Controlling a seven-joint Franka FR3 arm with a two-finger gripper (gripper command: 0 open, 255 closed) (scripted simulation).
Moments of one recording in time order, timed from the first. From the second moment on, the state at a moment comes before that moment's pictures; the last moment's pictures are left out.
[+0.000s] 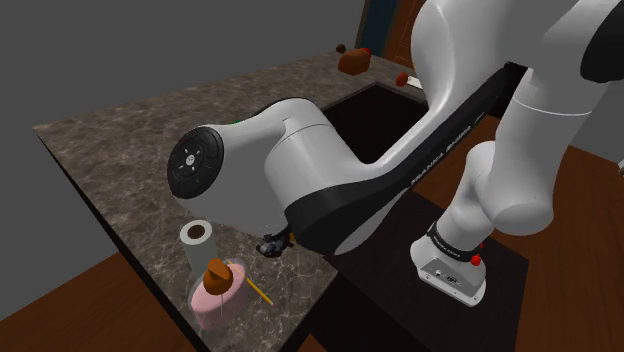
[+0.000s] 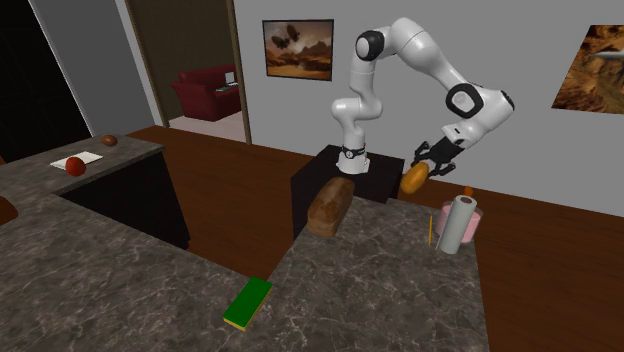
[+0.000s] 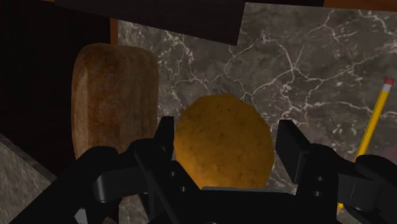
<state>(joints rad) 0.51 0.20 0.59 -2.00 -0.37 1.63 1.10</state>
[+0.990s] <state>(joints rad) 0.52 0.33 0.56 -2.06 -0.44 1.78 1.19</state>
